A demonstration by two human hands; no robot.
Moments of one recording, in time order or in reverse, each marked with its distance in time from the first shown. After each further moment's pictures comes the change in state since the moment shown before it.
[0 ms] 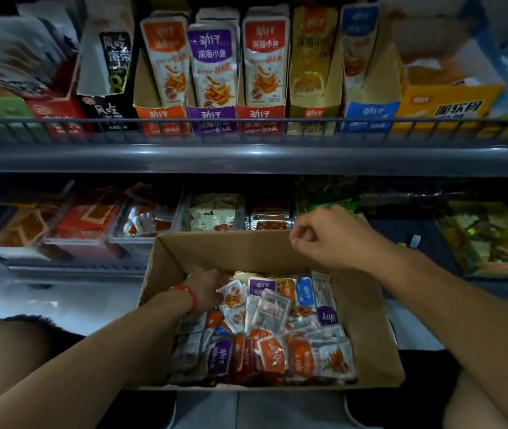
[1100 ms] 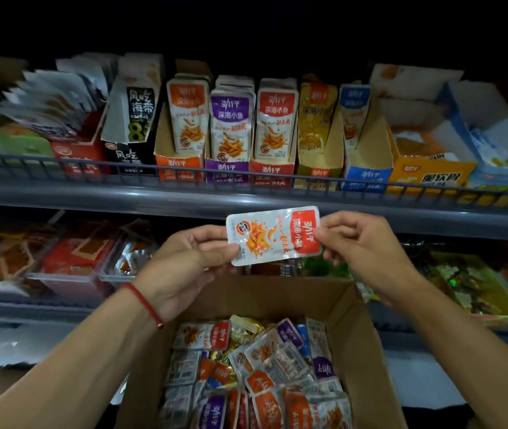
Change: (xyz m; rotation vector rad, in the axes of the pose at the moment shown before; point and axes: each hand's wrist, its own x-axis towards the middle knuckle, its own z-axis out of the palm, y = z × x) left_hand -0.106 0.056 -0.140 -1.630 0.290 0.200; right_hand -0.013 -0.014 -0.048 0.747 0.375 0.097
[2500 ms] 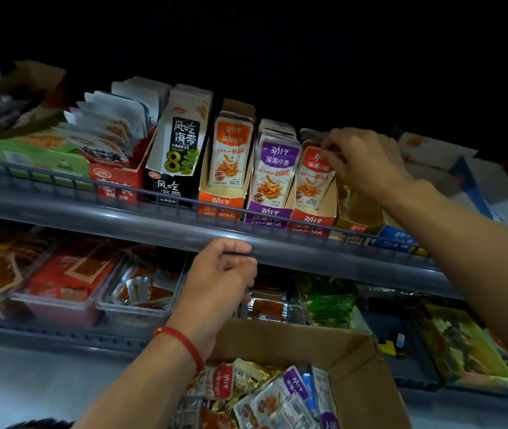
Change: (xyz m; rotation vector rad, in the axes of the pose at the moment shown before) left_hand 0.005 0.025 -0.018 0.077 0.212 0.158; right_hand 0.171 -0.121 0.009 -1.272 0.268 -0.708
